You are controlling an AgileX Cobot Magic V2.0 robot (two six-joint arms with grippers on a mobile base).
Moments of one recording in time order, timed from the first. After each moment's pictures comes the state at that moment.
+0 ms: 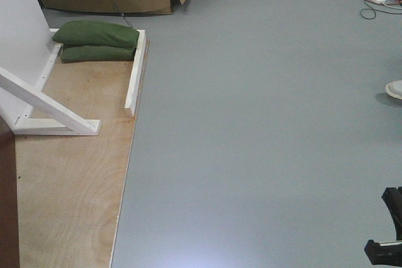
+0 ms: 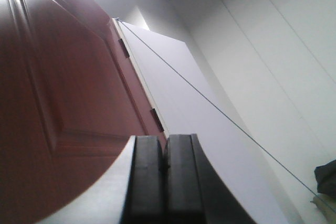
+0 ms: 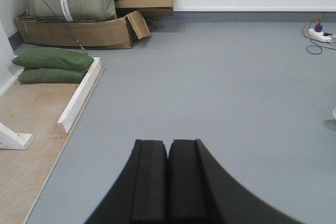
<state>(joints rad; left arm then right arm) 0.43 0.28 -0.59 0.21 -0.29 0.20 0.05 -0.01 0.03 0.07 0.37 -0.05</state>
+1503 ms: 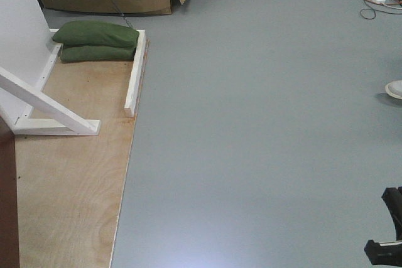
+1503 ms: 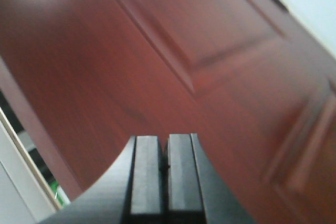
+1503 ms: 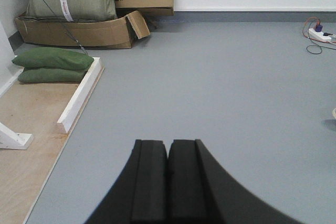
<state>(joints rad) 0.87 0.54 -1.07 0.05 0.21 0.62 0.05 -0.01 0.03 0.07 0.37 -0.05</state>
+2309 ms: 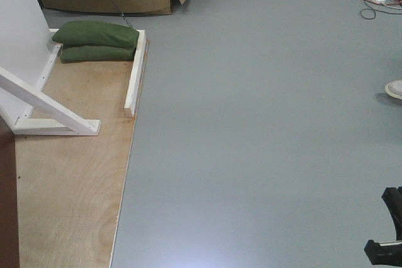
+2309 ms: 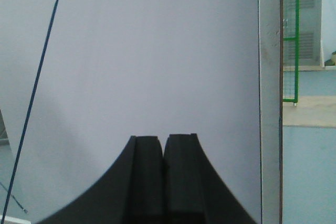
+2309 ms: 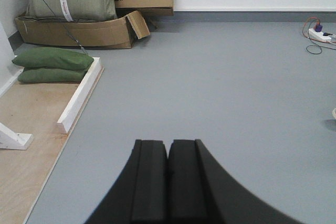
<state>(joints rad) 0.92 0.66 -1.10 1.33 1.00 -0.97 0.05 -0.01 0.03 0.07 0.37 -0.05</state>
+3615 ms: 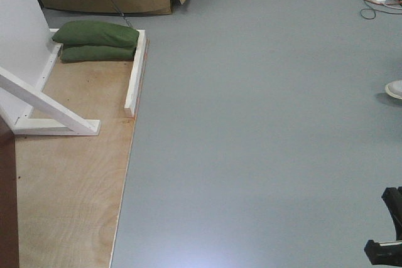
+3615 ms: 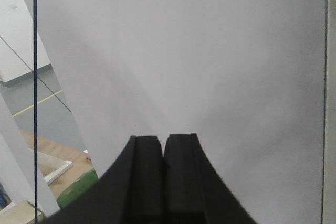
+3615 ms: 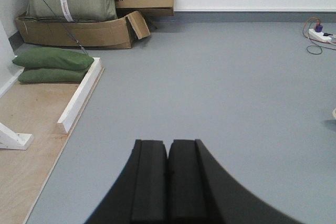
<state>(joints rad) 0.99 1.14 -1.42 1.38 1.26 -1.03 0.05 -0.01 0.03 0.07 0.37 -0.05</state>
